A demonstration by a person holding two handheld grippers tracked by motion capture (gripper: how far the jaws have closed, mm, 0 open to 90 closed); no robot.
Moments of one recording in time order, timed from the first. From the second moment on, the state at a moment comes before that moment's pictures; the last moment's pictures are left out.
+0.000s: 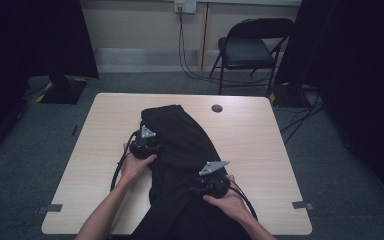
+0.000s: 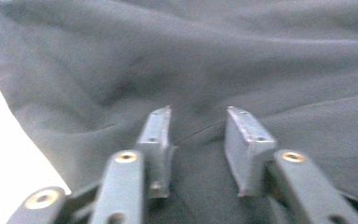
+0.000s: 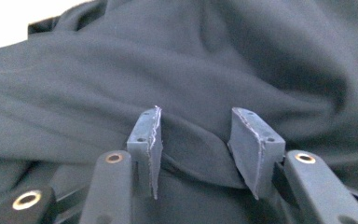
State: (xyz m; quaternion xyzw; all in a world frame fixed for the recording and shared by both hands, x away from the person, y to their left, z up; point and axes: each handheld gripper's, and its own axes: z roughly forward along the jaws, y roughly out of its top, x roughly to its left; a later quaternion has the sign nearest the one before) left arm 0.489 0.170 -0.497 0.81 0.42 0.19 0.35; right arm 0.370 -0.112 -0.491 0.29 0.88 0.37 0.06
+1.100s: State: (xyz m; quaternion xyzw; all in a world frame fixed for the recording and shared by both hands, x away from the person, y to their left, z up) left arm 0.415 0.157 -0.493 0.85 0.37 0.15 0.35; right arm 0.339 -0.186 -0.474 0.31 0.88 0.35 0.10
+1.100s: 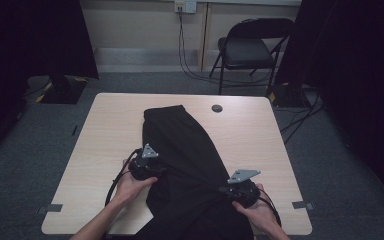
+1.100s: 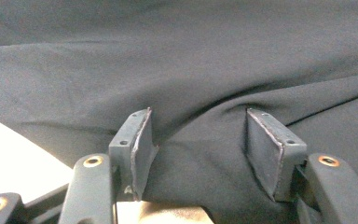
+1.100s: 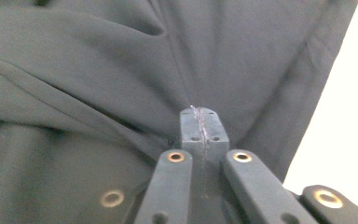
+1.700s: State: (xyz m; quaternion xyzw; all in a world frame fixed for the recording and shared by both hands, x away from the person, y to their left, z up) left arm 0.413 0.165 -0.495 0.85 0.35 0.14 0.36; right arm 0.462 -0.131 -0.482 0.36 0.84 0.35 0.20
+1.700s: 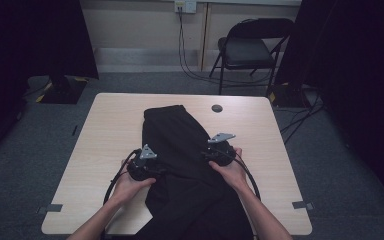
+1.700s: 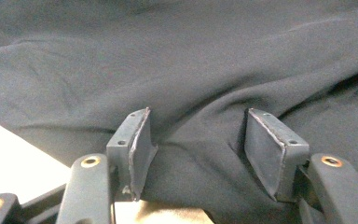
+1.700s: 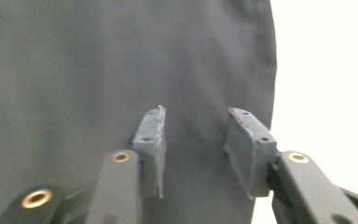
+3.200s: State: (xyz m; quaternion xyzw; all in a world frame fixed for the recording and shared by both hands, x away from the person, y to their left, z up) left arm 0.394 0.173 -0.462 0.85 0.36 0.08 0.38; right arm 0.407 -0.187 -0.456 0.37 0.82 0.40 0.16
